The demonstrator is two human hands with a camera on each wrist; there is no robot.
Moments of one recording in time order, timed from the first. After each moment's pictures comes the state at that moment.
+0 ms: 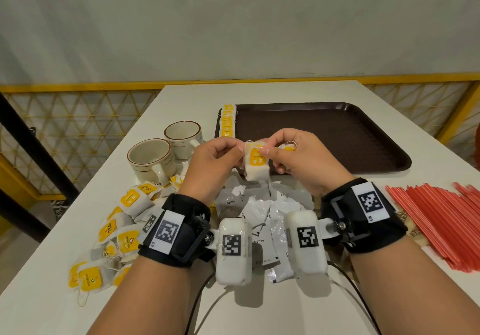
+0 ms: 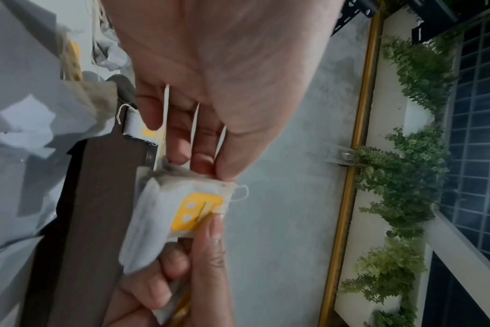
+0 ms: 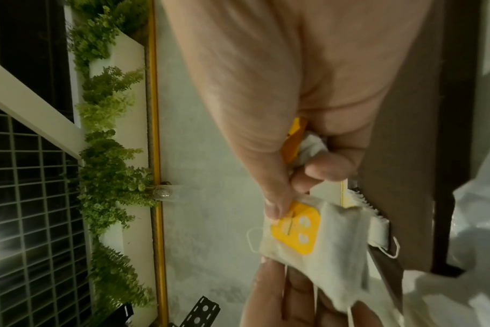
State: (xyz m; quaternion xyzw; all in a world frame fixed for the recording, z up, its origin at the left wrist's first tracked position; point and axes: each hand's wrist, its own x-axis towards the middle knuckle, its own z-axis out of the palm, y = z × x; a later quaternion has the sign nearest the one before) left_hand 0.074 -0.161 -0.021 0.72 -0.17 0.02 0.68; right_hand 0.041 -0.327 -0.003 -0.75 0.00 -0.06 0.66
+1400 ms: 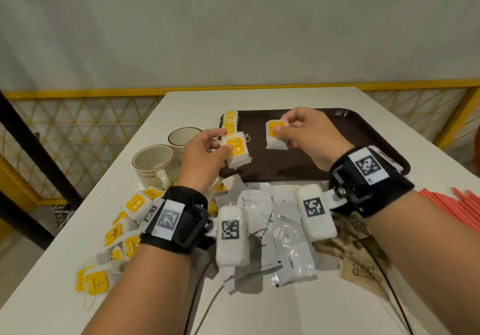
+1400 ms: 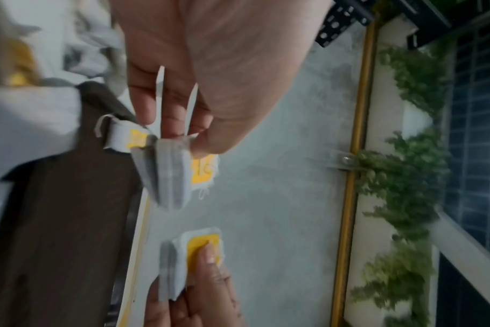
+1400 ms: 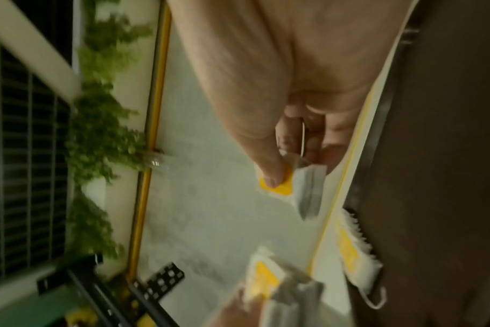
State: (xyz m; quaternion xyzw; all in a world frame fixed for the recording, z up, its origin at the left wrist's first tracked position) left_hand 0.098 -0.152 -0.013 0.74 -0.09 0.06 0.66; right_hand 0.074 -0.346 0.024 -0.78 0.04 -0.13 0.61
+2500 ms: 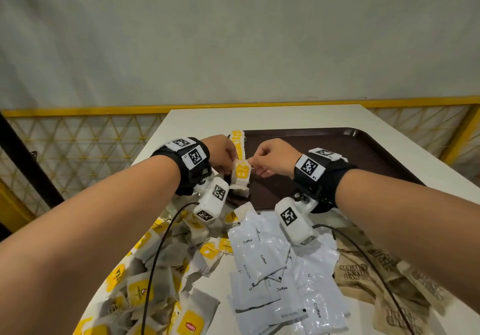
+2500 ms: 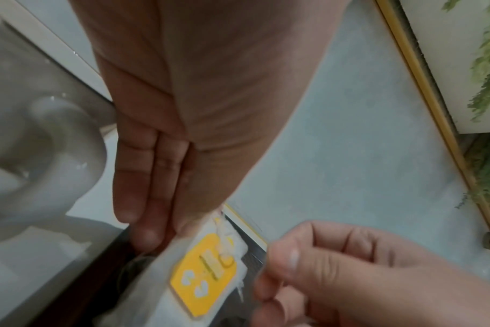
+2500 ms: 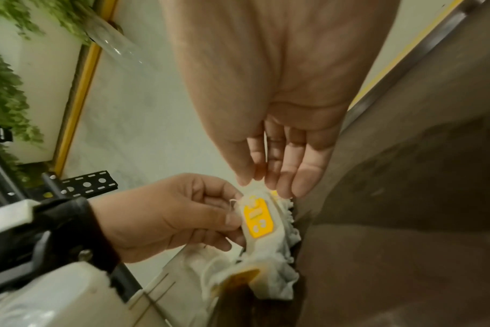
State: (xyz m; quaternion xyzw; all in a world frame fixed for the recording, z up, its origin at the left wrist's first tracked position) left_hand 0.225 -0.153 0.017 0.94 -0.22 -0.16 0.22; right_hand 0.164 -0.312 -0.004 -0.87 0.02 0.01 0.49
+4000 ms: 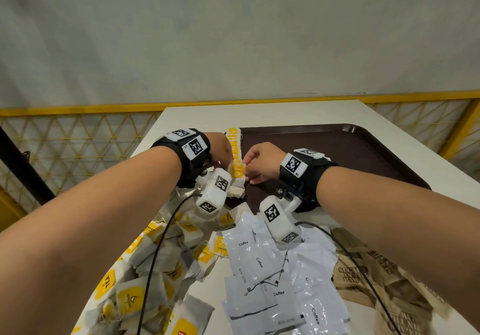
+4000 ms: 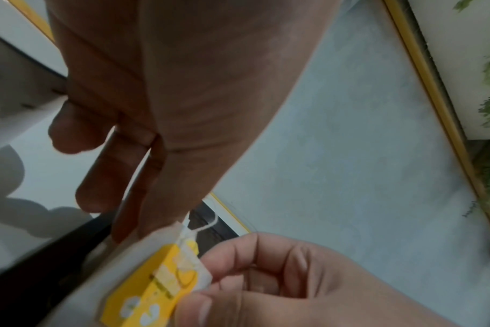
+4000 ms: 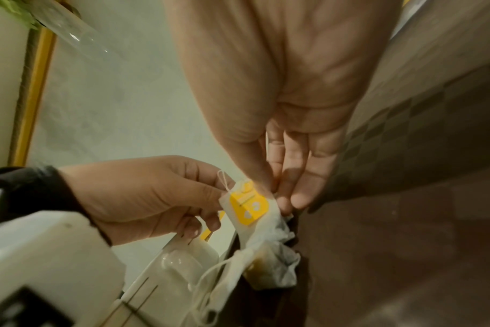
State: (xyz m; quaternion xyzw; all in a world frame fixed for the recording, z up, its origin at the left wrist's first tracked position) left_hand 0.230 -0.168 0.029 0.96 -0.21 -0.18 0.06; right_hand 0.169 -0.302 -0.010 -0.84 0.06 0.09 0.53
